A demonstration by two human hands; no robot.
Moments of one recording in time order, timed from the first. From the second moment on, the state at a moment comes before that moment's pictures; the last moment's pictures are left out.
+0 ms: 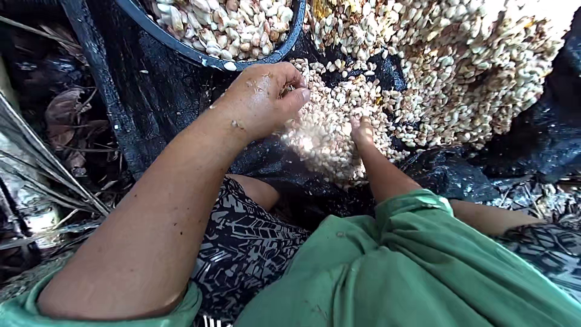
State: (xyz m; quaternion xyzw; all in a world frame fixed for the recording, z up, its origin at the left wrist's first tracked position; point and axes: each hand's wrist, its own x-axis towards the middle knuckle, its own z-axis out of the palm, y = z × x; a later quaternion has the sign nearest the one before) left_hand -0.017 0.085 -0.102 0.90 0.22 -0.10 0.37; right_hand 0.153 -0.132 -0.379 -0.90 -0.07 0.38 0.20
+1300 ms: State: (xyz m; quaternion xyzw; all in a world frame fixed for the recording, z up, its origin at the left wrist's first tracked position) left_hand -0.005 0.070 -0.103 0.89 0.20 -0.01 0.40; right_hand 0.119 -0.075 -0.164 -0.52 -0.43 0.36 0.64
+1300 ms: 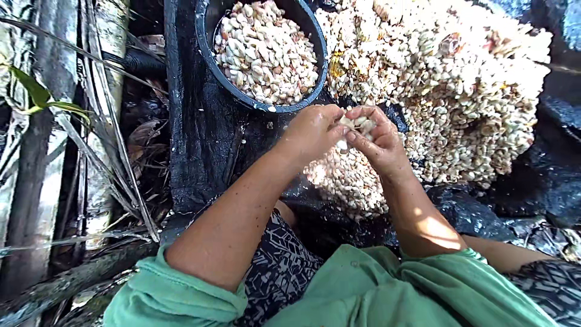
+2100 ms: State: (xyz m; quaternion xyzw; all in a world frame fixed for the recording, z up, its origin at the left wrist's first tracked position) left_hand -0.011 0.068 -0.084 0.53 0.35 -0.06 0.77; right_hand 0.117 -0.041 -0.167 -0.60 -0.52 0.07 0.60
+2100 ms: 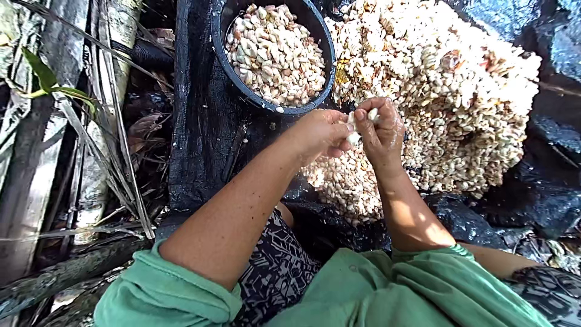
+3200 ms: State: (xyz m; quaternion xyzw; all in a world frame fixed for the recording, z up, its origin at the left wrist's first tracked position) left_hand -0.038 0.082 -0.071 0.59 0.28 0.11 0.75; right_hand 0.155 -0.014 -0.335 -0.73 -0.58 0.35 0.03
